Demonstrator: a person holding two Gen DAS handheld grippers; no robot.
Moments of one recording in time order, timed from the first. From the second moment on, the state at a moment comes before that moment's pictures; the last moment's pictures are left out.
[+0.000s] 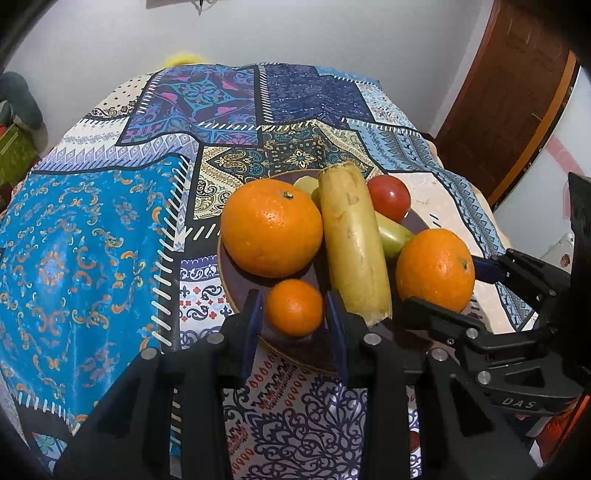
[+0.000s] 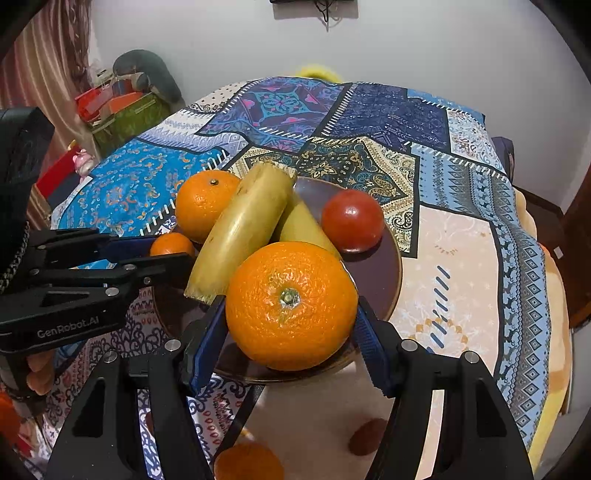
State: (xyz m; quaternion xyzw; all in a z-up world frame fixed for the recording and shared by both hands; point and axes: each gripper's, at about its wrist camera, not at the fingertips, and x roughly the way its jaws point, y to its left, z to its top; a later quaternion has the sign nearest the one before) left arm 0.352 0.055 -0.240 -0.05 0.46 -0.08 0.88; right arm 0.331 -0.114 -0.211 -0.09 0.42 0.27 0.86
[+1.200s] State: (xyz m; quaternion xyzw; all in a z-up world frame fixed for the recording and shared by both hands) left arm 0.251 0.032 -0.198 -0.03 0.45 -0.09 0.89; right arm 0.255 -0.150 -0.188 -0.08 0.42 0.26 0.86
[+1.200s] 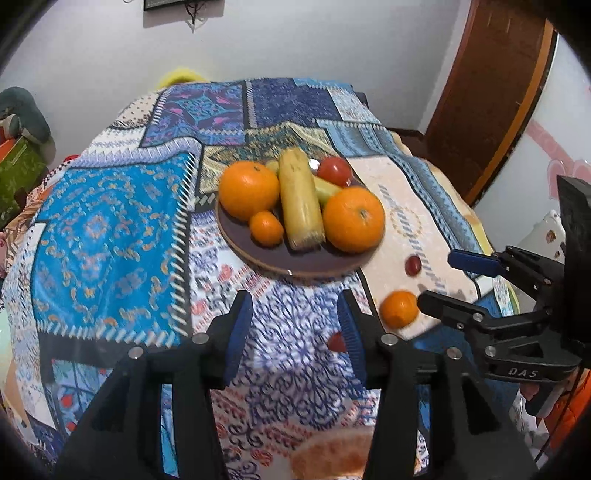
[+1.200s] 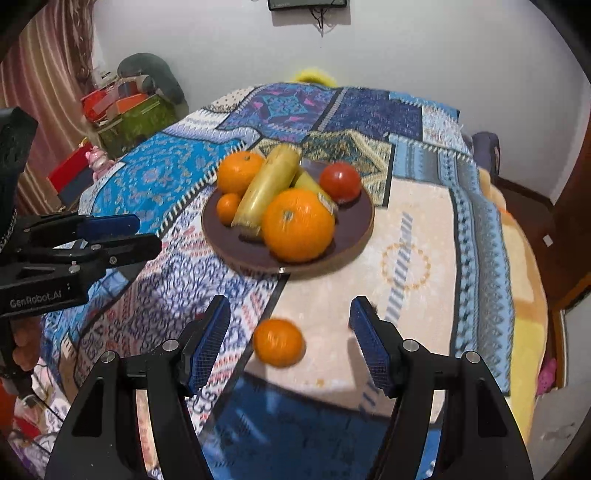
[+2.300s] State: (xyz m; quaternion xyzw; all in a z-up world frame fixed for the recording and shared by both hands) left arm 0.261 -0.002 -0.258 -0.04 0.50 -0.14 0.85; right arm 0.257 -0.164 -0.223 -0.05 0.46 0.26 0.85
